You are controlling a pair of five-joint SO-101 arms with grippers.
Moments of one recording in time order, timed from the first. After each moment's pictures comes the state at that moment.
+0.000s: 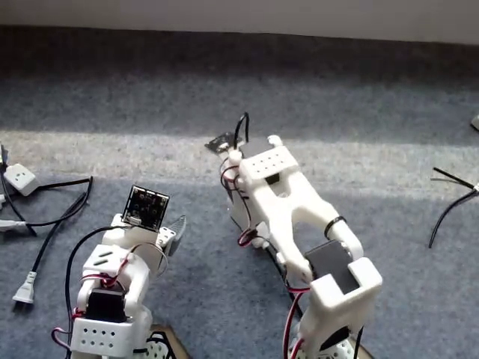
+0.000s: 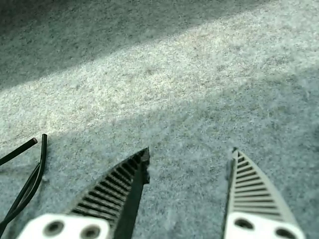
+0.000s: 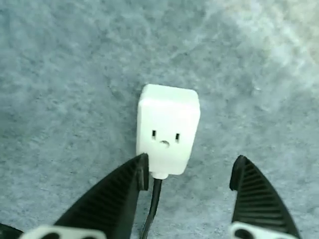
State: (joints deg) left arm -0.2 -103.3 96.1 53.8 -11.6; right arm -30.4 13.5 13.1 80.3 13.1
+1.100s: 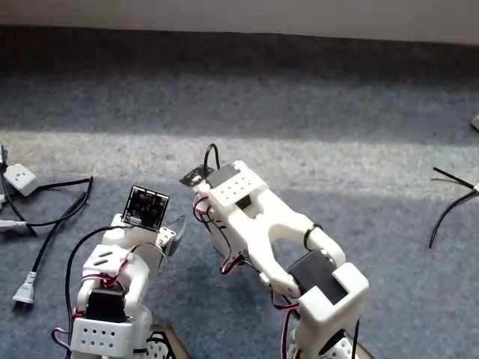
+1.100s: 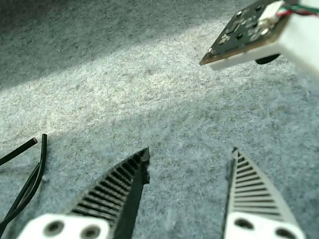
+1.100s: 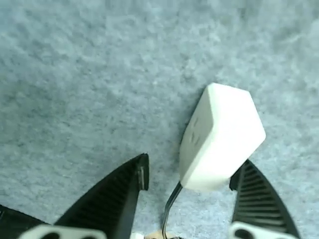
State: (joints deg) left arm -0.2 -103.3 96.1 53.8 -11.6; right arm -40.4 13.0 17.5 82.2 8.8
